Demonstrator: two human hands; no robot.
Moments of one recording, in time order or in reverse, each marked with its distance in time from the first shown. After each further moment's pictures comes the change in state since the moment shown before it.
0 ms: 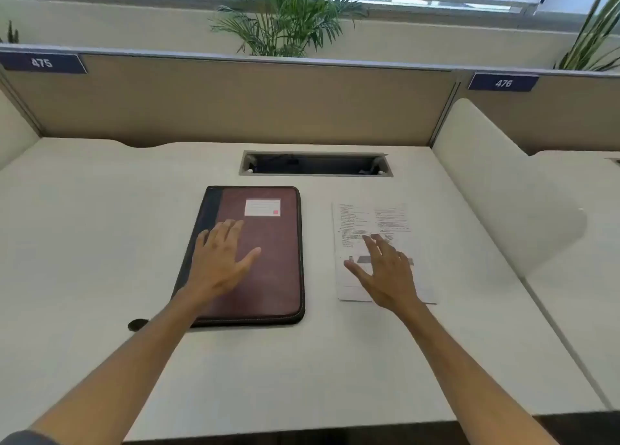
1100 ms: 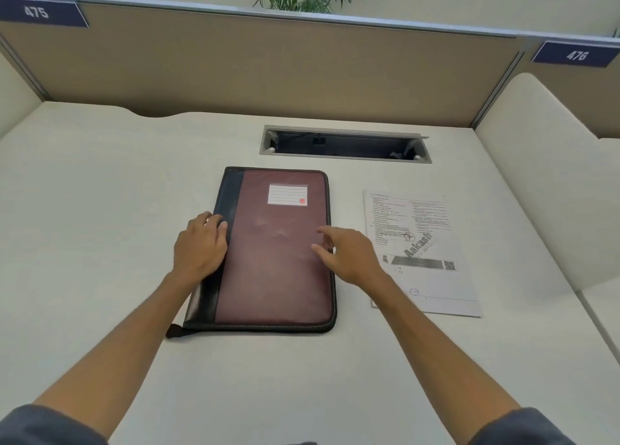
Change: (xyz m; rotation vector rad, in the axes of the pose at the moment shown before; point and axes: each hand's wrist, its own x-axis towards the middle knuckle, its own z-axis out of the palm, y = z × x) left_hand 0.040 -0.095 0.027 -0.093 0.029 -0.216; right_hand 0.076 -0.106 0.051 0.136 -0.126 -0.252
